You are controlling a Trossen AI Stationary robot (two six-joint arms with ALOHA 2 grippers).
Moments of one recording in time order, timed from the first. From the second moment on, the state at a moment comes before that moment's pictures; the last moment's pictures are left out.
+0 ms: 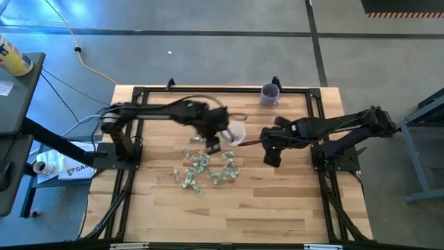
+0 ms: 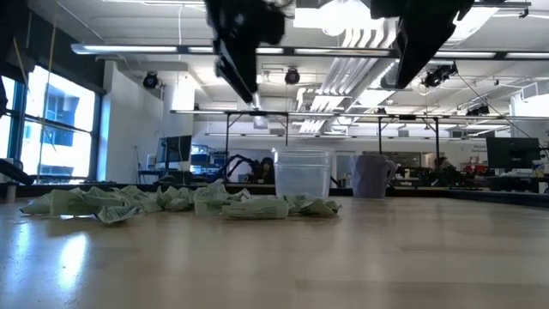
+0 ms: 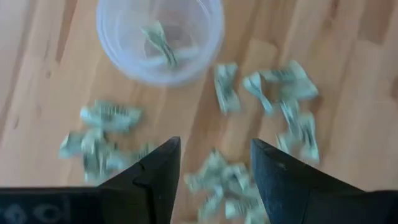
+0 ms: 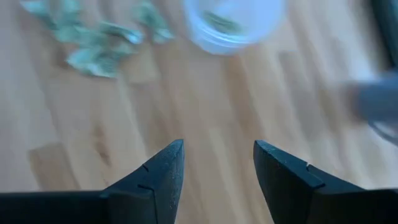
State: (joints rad) left arm 0.10 1.75 1.61 -1.05 -0.01 -0.18; right arm 0.13 1.36 1.18 -1.04 0.27 0.38
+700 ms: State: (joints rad) left arm -0.12 1.23 0.97 -0.90 -0.26 -0.66; right arm 0.28 1.83 1.06 -0.23 0.31 0.75
